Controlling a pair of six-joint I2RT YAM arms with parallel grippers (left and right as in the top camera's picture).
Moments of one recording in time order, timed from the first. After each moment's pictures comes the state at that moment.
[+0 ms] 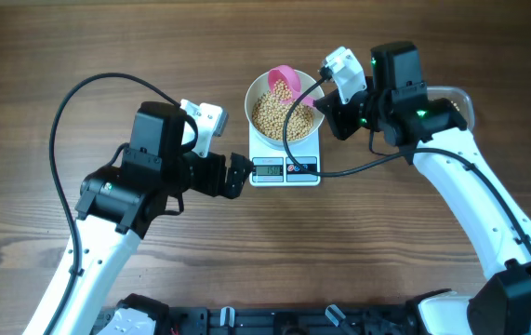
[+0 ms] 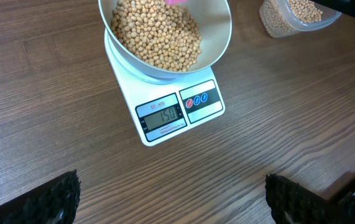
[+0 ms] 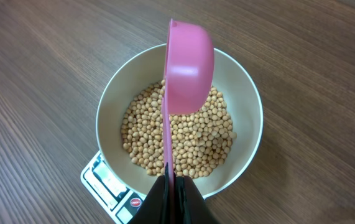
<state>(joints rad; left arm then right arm) -0.34 1.15 1.06 -0.83 0.31 -0.11 0.29 1.54 1.23 -0.54 -0.40 -0.24</state>
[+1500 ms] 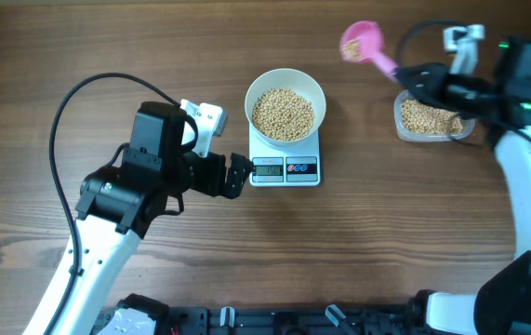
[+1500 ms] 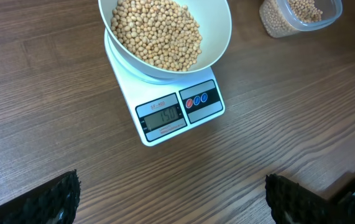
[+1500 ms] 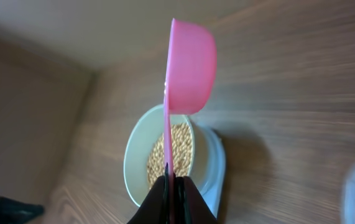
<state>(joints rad) -0.34 1.15 1.06 -0.83 0.31 -0.11 -0.24 1.54 1.23 -0.49 -0.90 0.21</state>
